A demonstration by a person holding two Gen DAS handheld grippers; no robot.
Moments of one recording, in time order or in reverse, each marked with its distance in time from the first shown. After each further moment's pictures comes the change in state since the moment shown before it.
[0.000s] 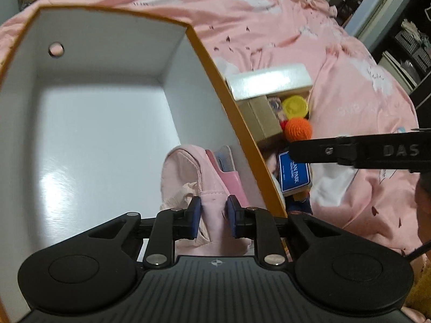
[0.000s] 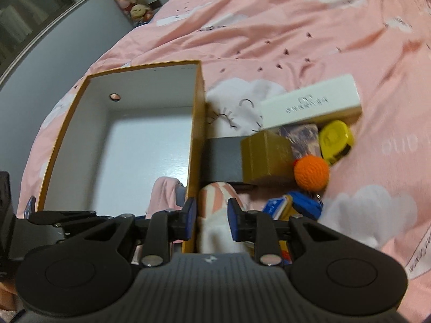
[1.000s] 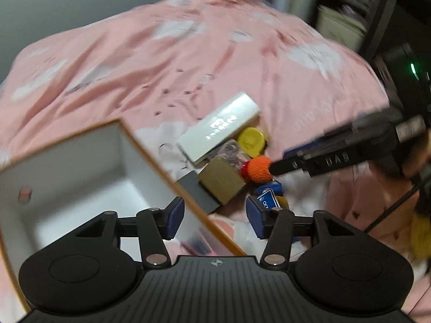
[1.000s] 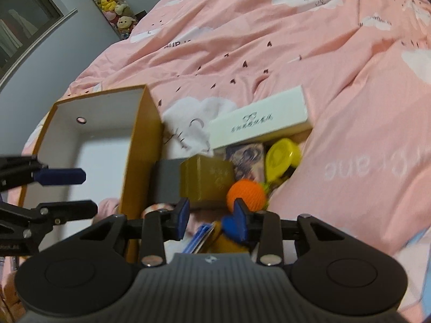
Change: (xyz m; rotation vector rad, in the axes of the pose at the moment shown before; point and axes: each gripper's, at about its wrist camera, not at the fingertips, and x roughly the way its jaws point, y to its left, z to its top) left arm -0.017 -0.054 0.082 0.476 -0.035 -0.036; right arm -0.006 -0.070 0.028 0.009 -0.035 -0.027
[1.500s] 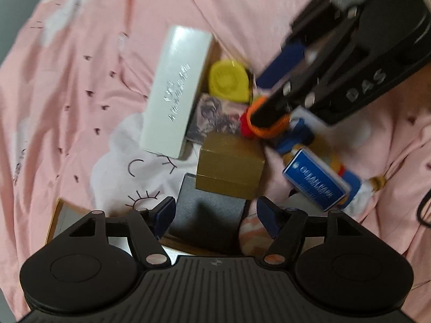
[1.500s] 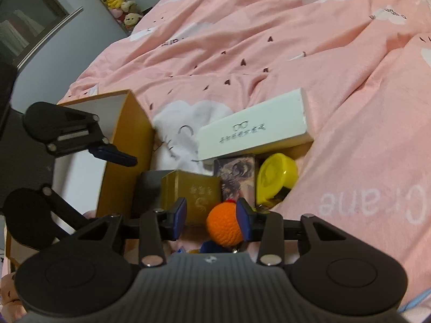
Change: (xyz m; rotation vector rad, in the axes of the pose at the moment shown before) left arm 0.124 -0.030 0.039 0.596 0.407 0.008; right arm 0.033 -0.033 0.019 0.004 0.020 0.064
